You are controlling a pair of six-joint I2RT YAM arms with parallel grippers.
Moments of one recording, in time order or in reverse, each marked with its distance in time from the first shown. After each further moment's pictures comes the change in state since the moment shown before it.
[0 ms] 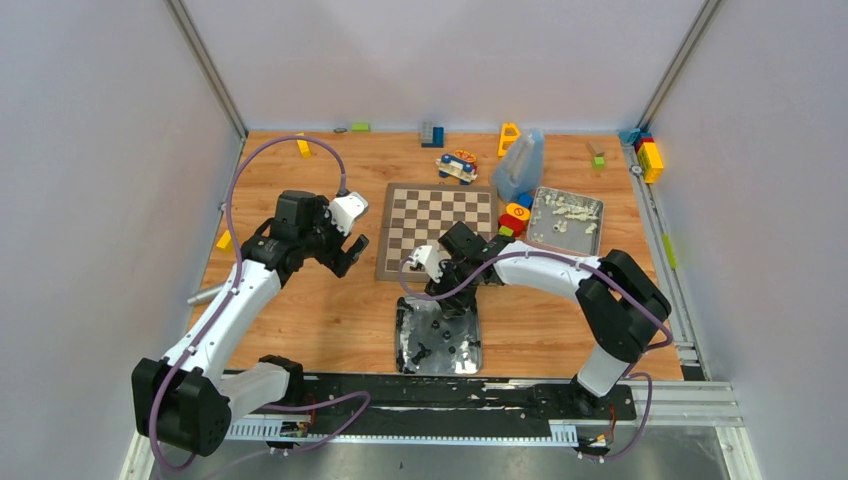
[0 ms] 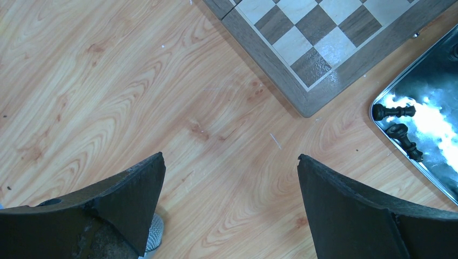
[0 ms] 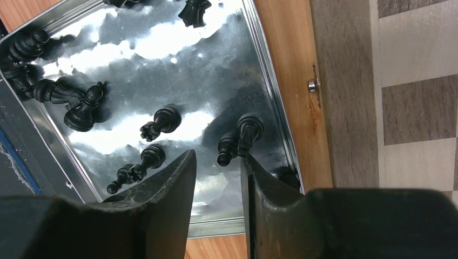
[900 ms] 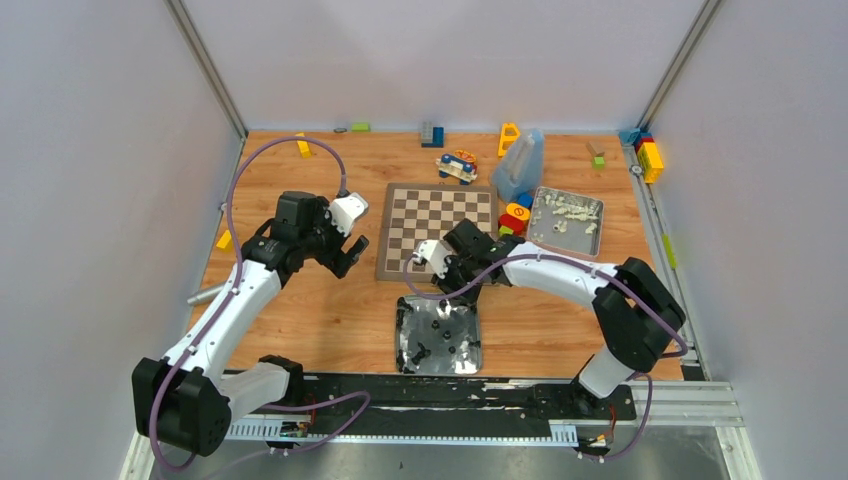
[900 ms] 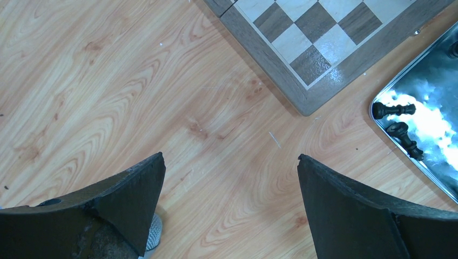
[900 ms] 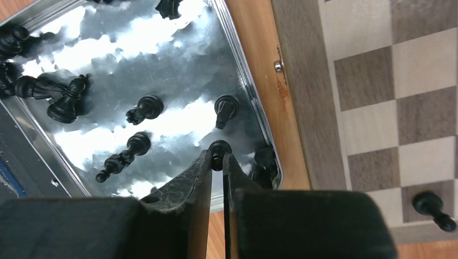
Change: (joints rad) left arm 0.000 0.000 -0.006 0.000 0.000 0.000; right arm -0.002 -0.059 -0.012 -0.014 0.089 -0.001
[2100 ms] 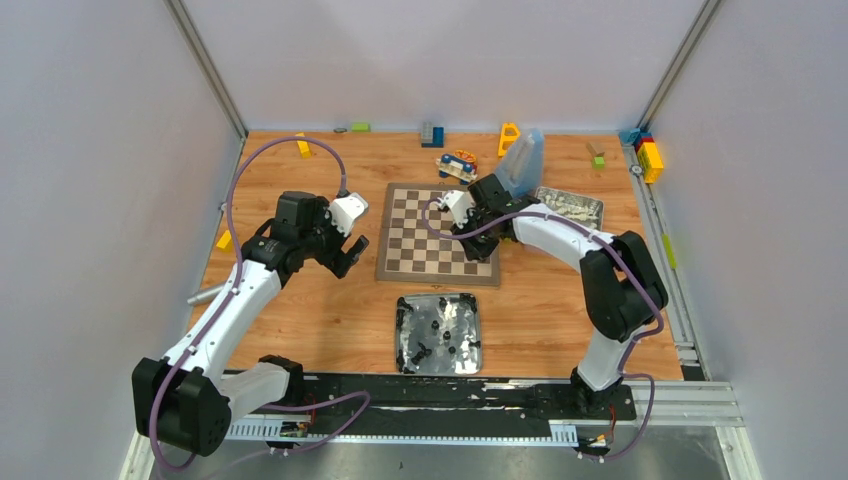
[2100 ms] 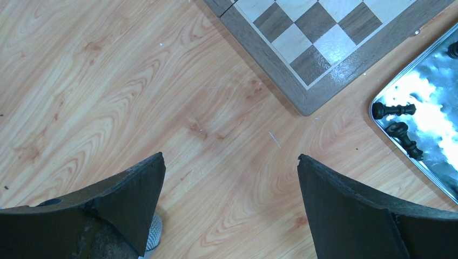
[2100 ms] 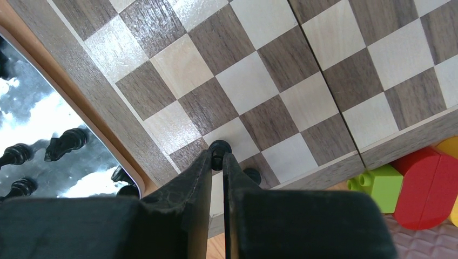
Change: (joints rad) left arm 0.000 0.000 0.000 0.000 0.000 0.000; right arm -0.262 0.145 0.212 -0.027 0.050 -0.034
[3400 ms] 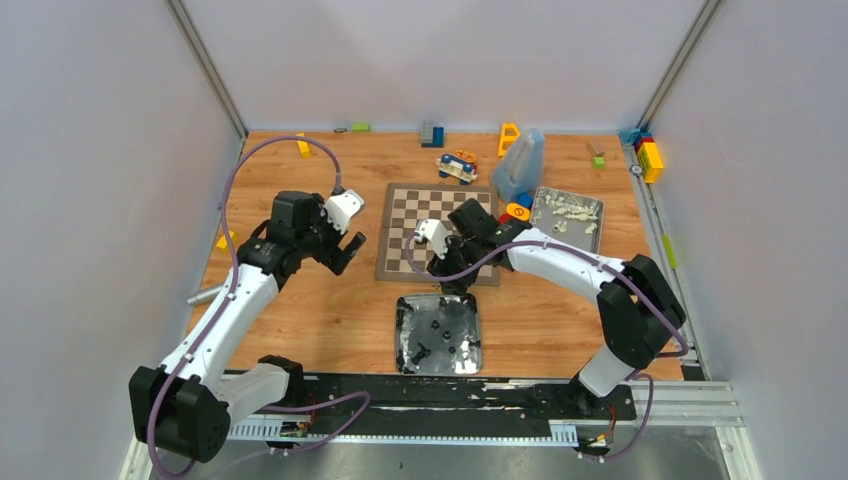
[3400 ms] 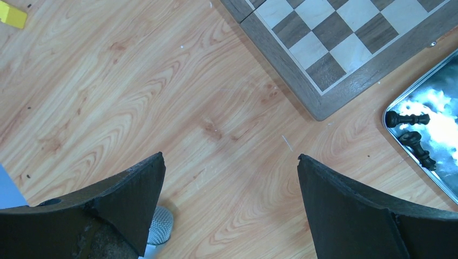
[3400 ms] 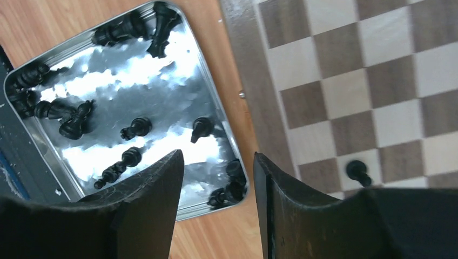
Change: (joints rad) left arm 0.008 -0.031 -0.001 0.019 -0.039 -0.009; right arm 0.171 -0.158 -0.097 0.006 -0.105 0.001
